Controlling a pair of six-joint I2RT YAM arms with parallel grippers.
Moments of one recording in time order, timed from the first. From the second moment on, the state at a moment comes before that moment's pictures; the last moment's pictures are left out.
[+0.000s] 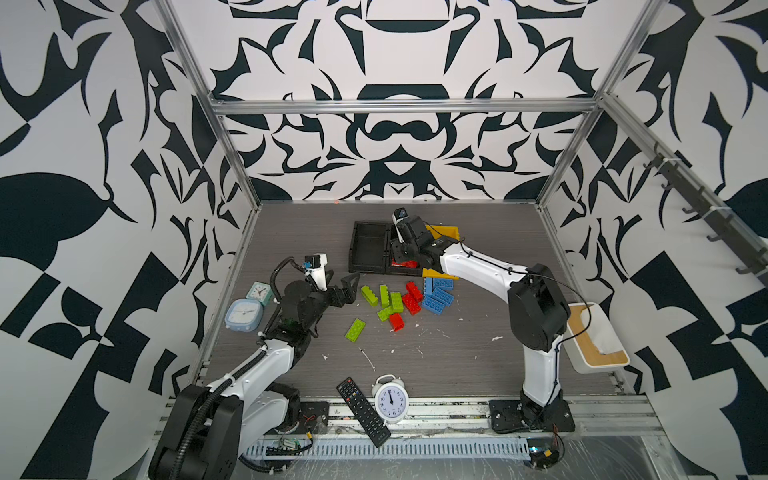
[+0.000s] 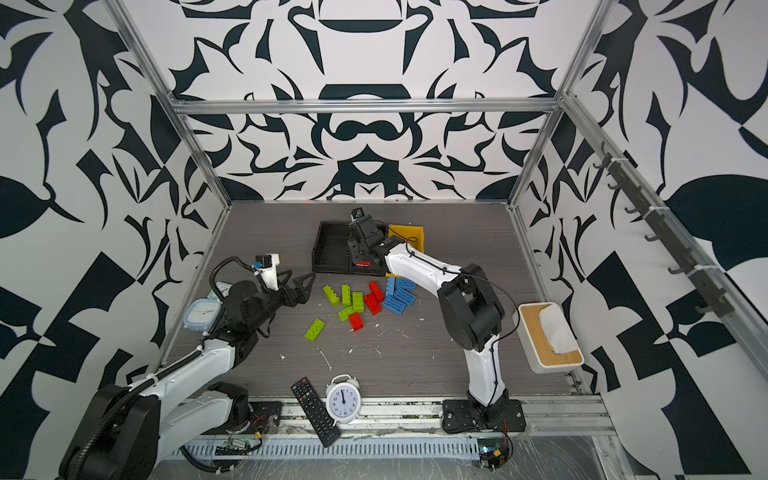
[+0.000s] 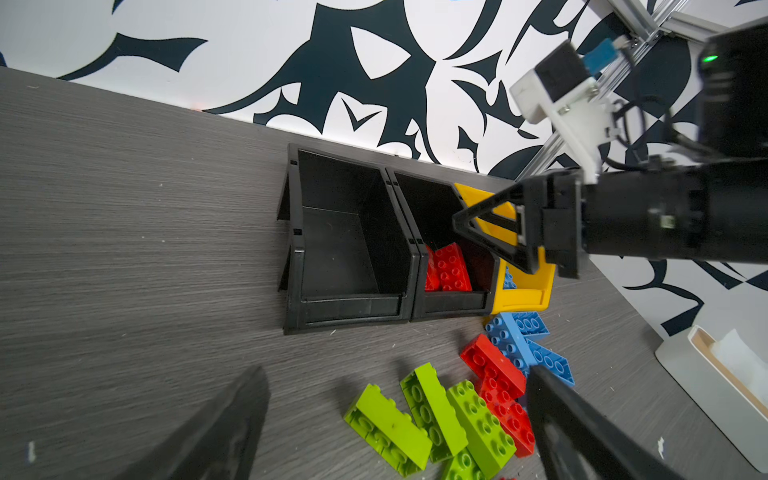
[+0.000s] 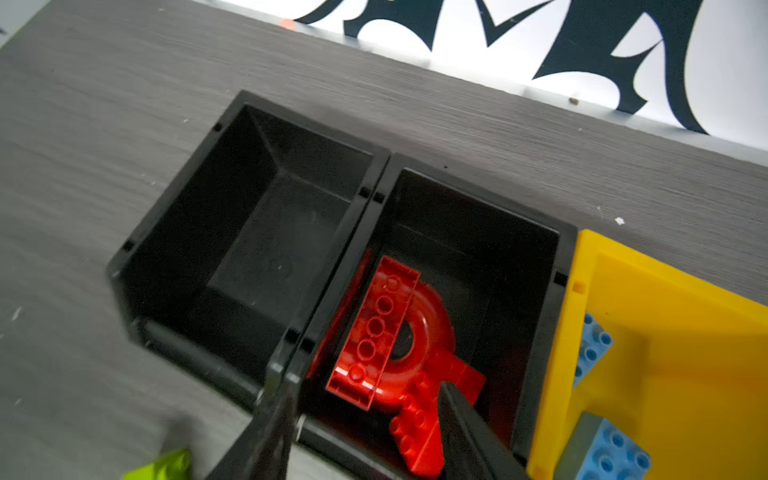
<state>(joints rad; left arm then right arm) -0.30 1.06 0.31 0.54 0.25 -0.39 0.71 1.93 1.53 -0.35 0.17 0.23</state>
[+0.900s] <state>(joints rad) -0.30 1.04 0.31 0.54 0.24 -0.40 0.94 1.68 1.25 -0.66 0.08 0.38</state>
